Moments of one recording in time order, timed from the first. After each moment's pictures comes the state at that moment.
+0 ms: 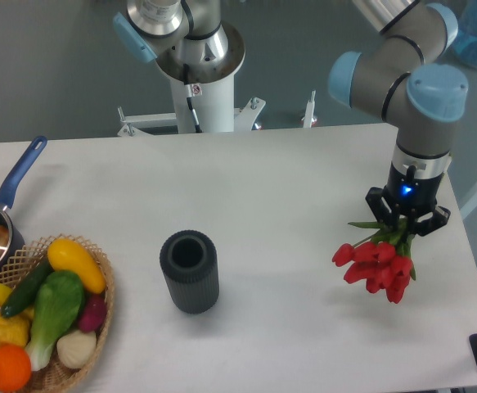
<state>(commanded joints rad) 2.80 -1.96 -1.54 -0.93 1.40 1.29</state>
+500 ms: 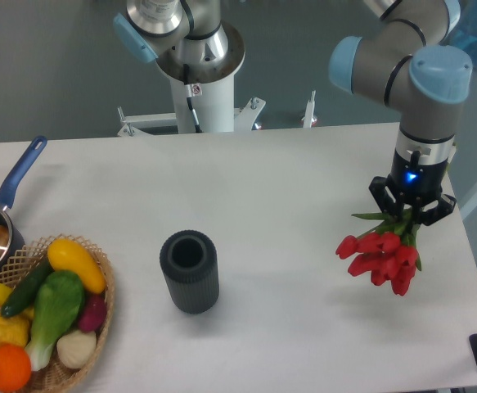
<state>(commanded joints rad) 2.80 -1.94 -1.54 -0.98 1.36 1.29</state>
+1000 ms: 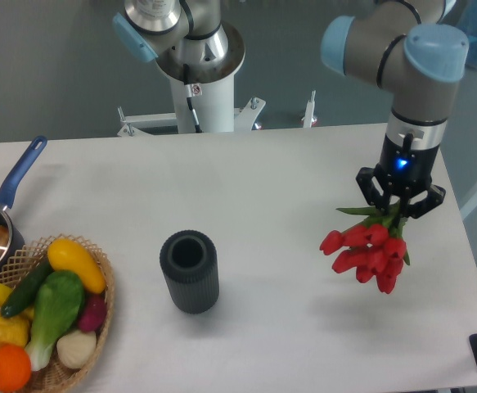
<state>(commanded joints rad) 2.77 -1.84 -1.55 -1.01 1.24 1.18</state>
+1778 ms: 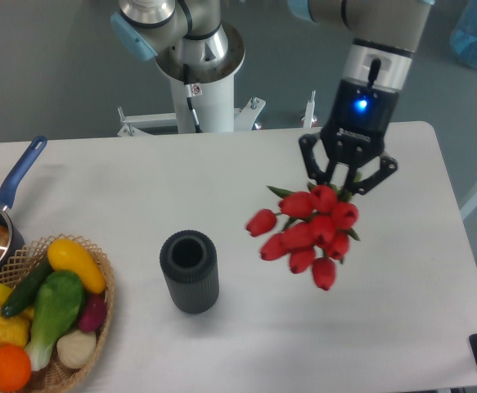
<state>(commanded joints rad) 2.75 -1.70 -1.59 -0.97 0.59 0.93</state>
